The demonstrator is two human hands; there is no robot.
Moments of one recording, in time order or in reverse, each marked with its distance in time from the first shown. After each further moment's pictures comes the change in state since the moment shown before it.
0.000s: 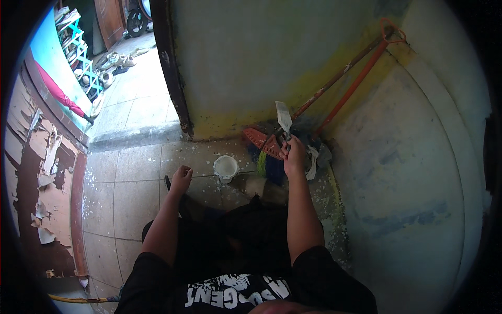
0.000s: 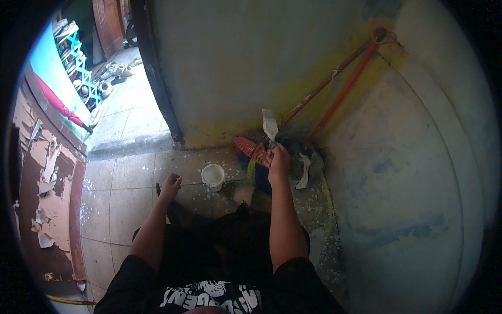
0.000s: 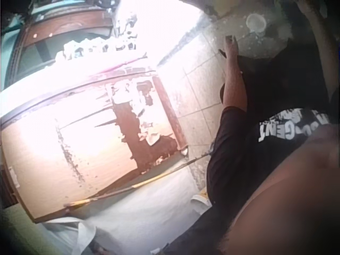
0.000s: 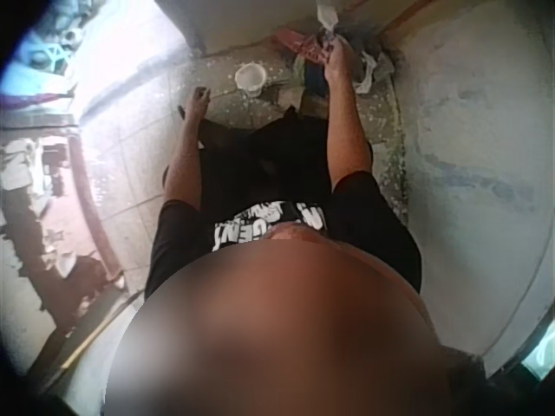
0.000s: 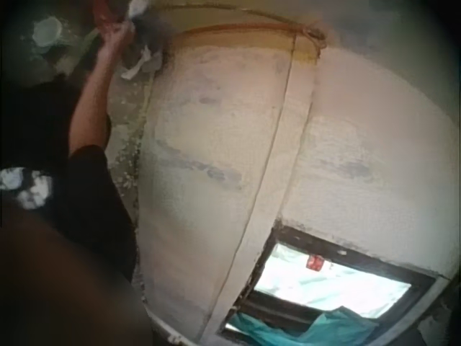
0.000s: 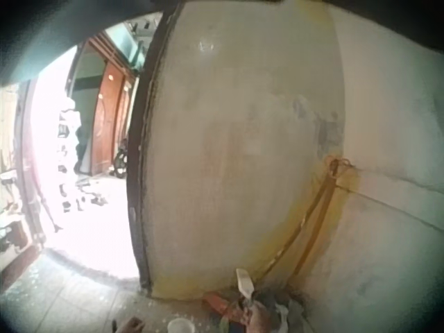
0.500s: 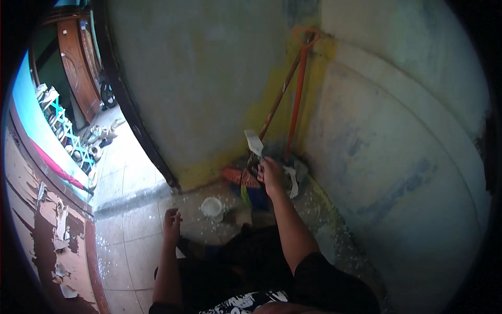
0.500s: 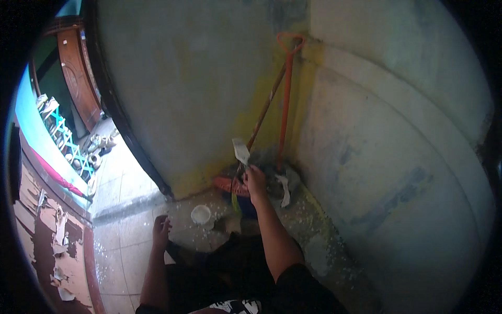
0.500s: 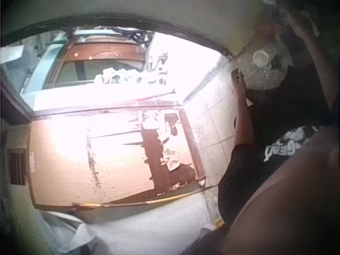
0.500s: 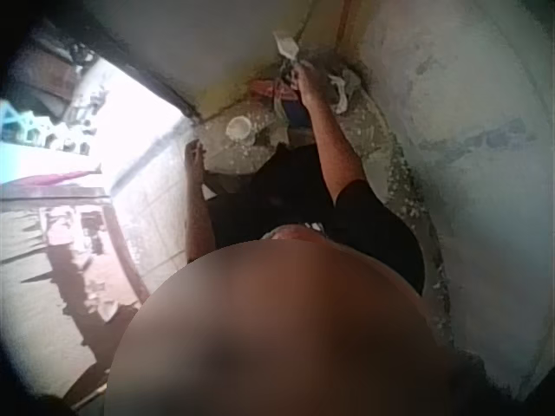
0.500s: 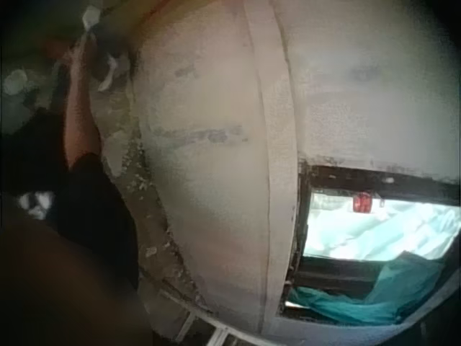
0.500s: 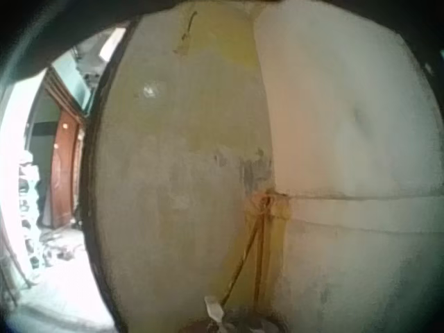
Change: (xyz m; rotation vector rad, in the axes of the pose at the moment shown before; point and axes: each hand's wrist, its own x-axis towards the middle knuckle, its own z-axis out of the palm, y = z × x) left_hand -0.049 0.093 -0.043 -0.261 0.079 0.223; right_hand -0.018 -0.042 -0.012 -0.032 0.016 -0.133
